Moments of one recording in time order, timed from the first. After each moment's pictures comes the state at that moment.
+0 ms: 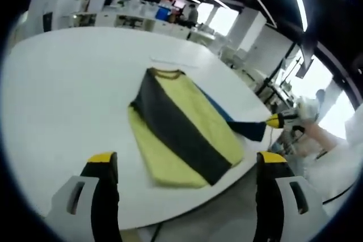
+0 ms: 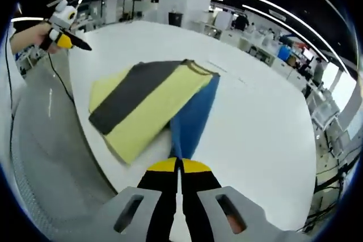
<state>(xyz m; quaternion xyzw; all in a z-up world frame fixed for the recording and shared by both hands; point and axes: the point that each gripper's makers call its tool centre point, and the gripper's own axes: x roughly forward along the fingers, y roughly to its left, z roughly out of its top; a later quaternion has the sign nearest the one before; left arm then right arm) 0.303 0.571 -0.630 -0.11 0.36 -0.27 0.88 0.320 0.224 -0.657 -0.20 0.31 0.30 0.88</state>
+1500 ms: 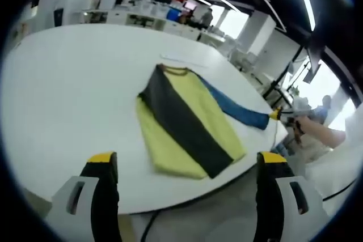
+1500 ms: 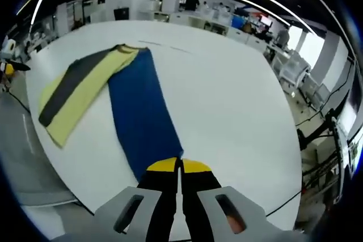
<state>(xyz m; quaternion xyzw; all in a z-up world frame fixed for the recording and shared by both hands) 0.279 0.577 -0.636 -0.12 0.37 -0.23 0.89 0.358 0.078 -0.705 -0.16 0.38 0.15 0.90</state>
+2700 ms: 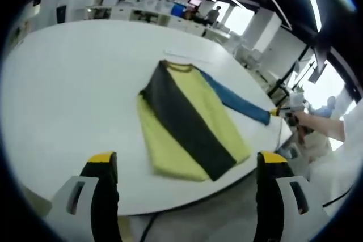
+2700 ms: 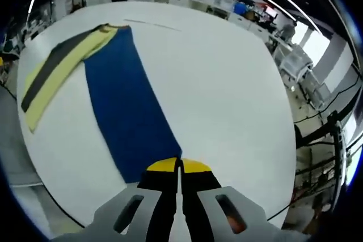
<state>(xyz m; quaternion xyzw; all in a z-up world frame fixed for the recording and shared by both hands) 0.290 0.571 -0.643 -0.12 0.39 -0.22 0.89 0.390 0.026 -0.732 -0.19 0.43 0.15 0.87</state>
